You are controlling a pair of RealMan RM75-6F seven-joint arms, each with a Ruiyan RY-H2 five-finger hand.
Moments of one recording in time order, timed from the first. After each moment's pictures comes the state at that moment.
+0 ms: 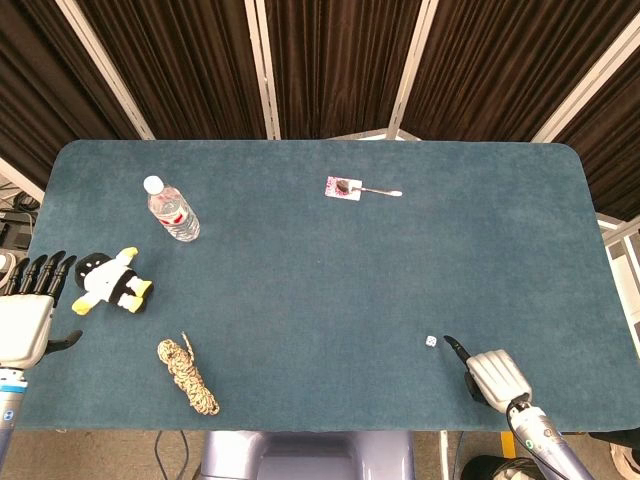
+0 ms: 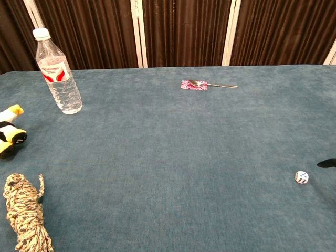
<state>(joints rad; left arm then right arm) -0.21 -1.03 -0.07 -1.87 1.32 1.39 0.38 0.28 -1.25 -0.08 -1.62 -1.46 1.03 -0.25</state>
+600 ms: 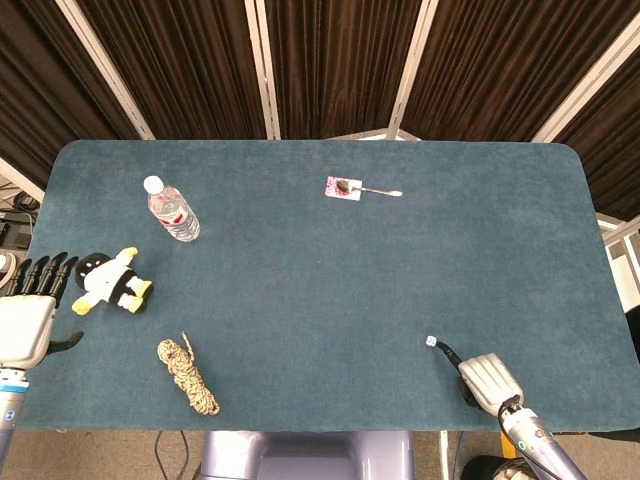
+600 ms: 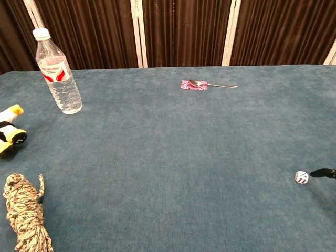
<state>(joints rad) -0.21 -1.03 -0.07 -1.86 1.32 1.38 0.39 0.30 -1.28 -0.10 -1.60 -1.47 1.01 -0.26</state>
